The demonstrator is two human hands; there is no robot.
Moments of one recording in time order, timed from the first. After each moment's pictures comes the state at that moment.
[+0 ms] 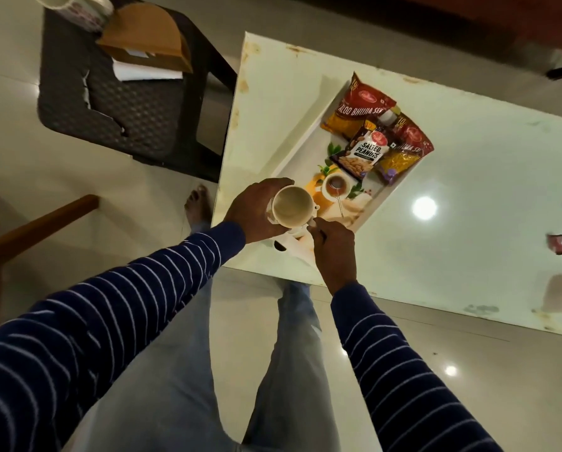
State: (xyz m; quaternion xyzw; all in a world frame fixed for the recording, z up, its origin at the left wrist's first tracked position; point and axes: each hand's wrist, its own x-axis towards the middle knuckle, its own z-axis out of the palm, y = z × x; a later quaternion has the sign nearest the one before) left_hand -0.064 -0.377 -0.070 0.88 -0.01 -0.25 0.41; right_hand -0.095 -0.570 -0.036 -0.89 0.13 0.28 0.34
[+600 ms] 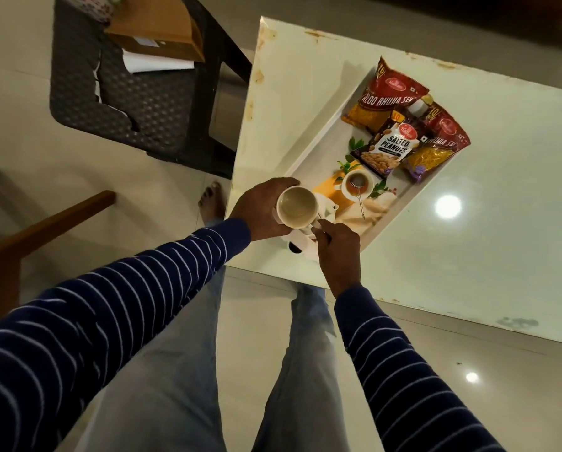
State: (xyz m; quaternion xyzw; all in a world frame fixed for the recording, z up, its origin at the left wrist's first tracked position) left_hand -0.068 -0.361 -0.098 0.88 -0.02 -0.26 0.41; right_hand -0.108 -0.555 -0.077 -0.89 0.12 0.28 0.33
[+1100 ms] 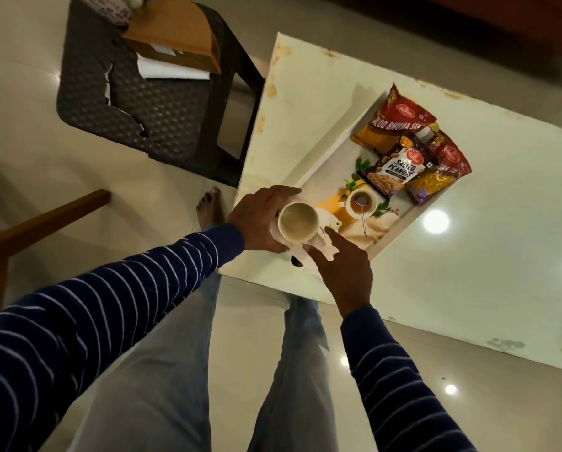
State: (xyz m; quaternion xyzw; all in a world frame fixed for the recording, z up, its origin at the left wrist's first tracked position) left_hand -0.056 -0.333 -0.098 0.89 -0.10 -0.28 0.33; right_hand -0.098 -0.548 -0.048 -0.92 0.14 0.26 0.28
